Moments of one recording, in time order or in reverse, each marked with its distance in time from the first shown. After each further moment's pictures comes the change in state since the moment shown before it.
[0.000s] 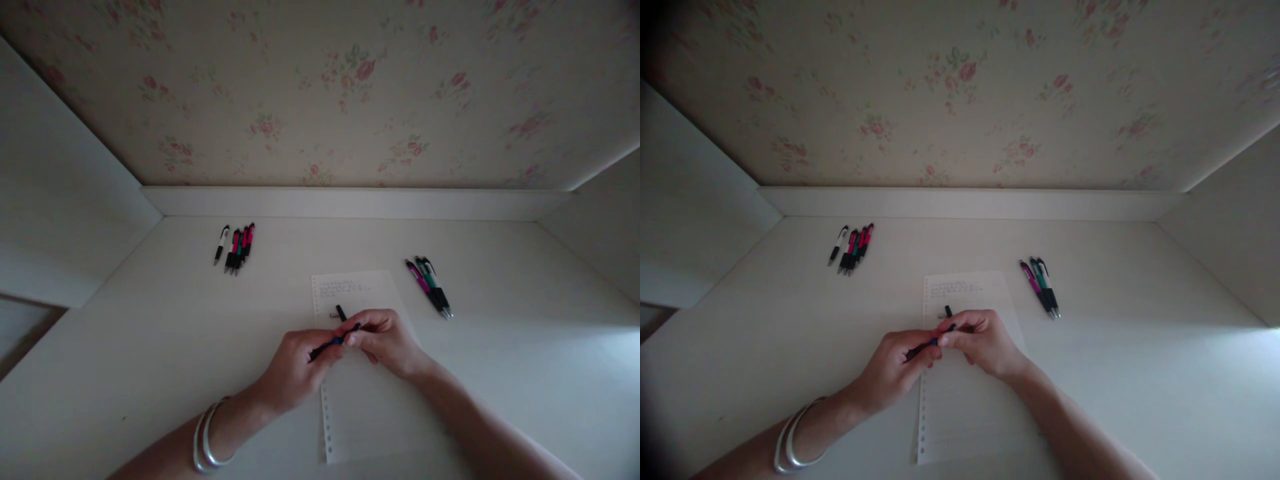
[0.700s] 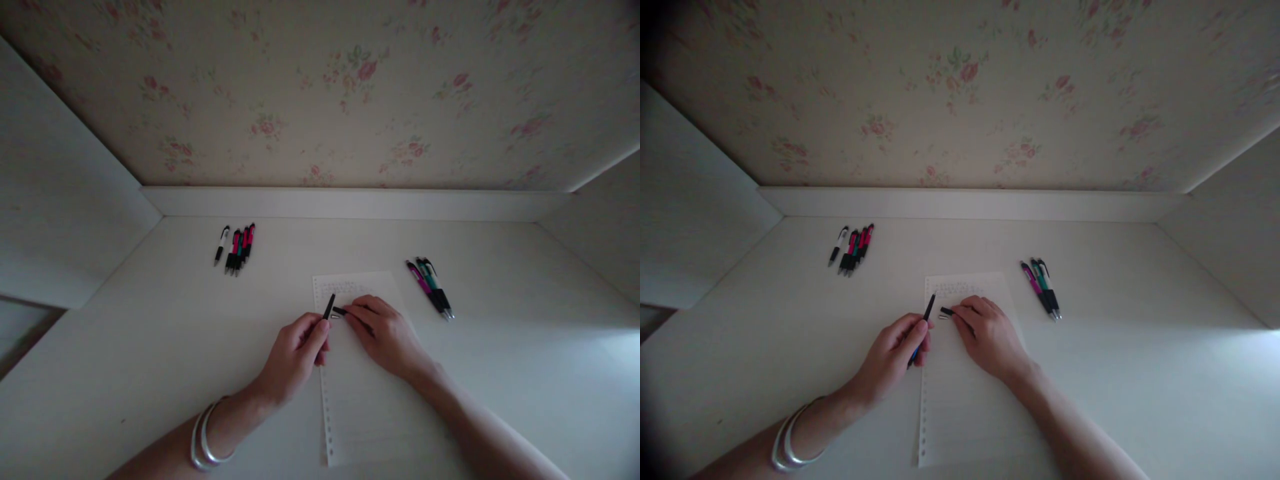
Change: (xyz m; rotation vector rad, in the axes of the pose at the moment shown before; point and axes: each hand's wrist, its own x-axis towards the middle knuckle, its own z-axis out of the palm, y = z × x) left_hand 0.004 -0.004 0.001 -0.443 0.138 -0.233; right_hand 0.005 0.007 -0.015 -1.040 0.134 -0.481
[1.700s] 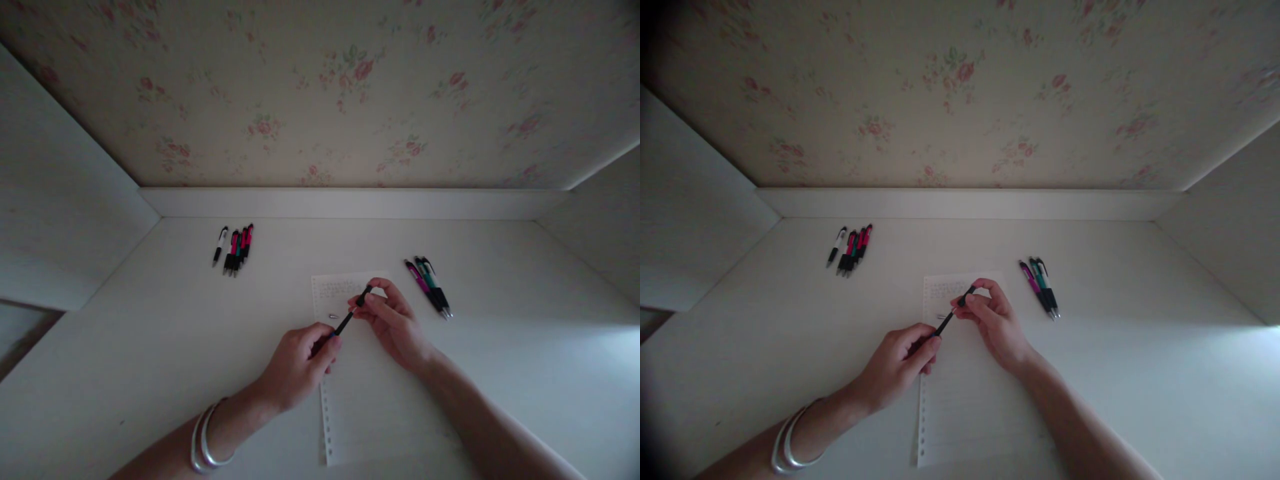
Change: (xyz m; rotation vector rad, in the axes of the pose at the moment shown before) left_hand -0.003 0.006 0.002 0.305 -0.146 0.038; right_hand 0.007 -0.002 -0.005 1.267 0.177 0.510
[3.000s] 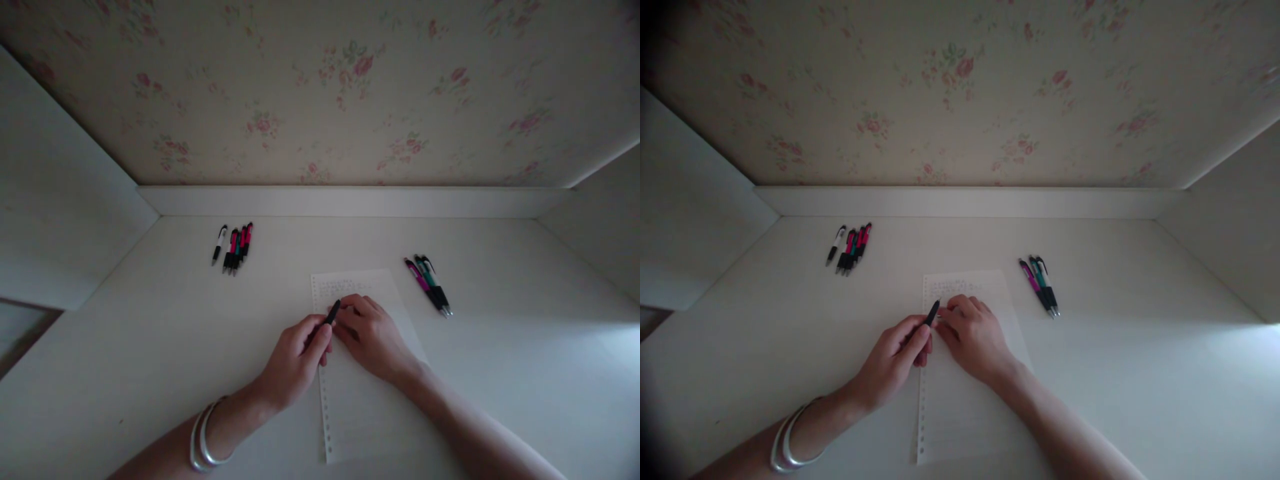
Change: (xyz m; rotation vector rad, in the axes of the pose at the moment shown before) left_hand 0.000 -0.010 0.002 -0.123 0.098 0.018; right_hand -0.008 0.011 0.014 -1.273 -0.195 -0.525
